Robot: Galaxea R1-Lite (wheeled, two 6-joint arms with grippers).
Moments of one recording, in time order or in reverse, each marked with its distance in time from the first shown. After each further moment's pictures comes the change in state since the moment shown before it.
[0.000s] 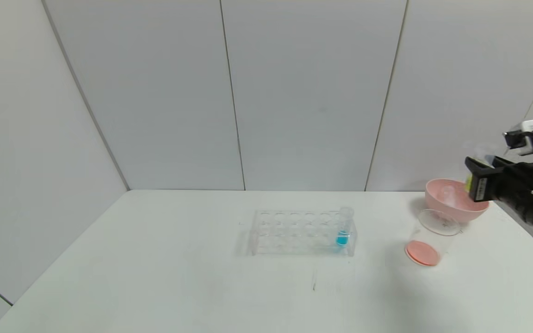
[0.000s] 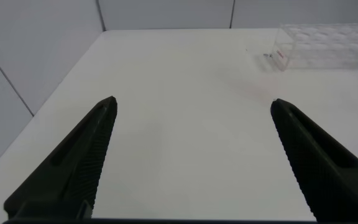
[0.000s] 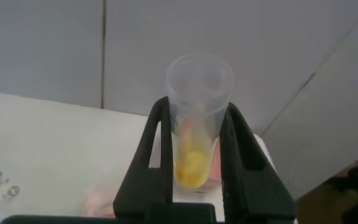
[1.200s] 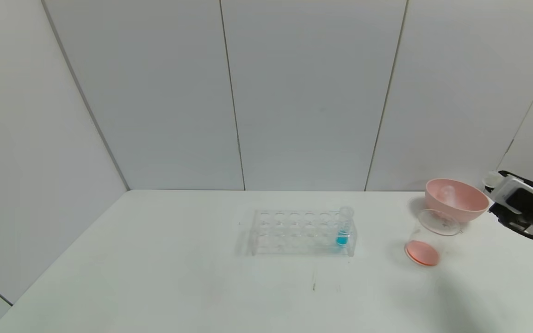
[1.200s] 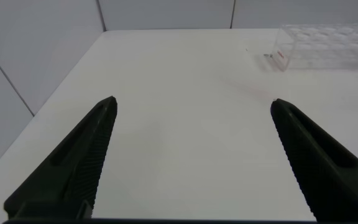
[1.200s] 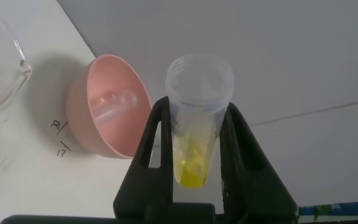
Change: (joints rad) left arm 0.000 0.000 0.000 0.000 0.000 0.000; right arm -0.286 0.148 0.117 -0.240 0.424 -0.922
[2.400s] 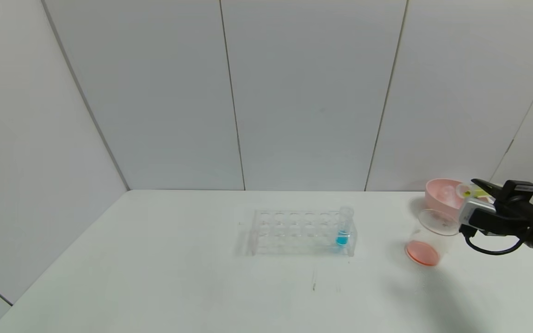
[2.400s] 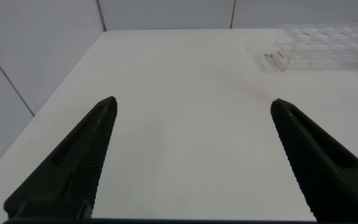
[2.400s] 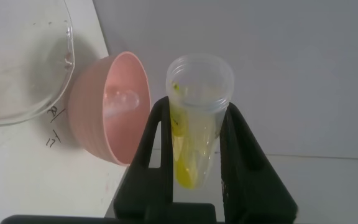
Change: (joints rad) left arm 0.000 0.000 0.000 0.000 0.000 0.000; right arm 0.088 0.072 -0.015 0.005 -0.062 -0.305
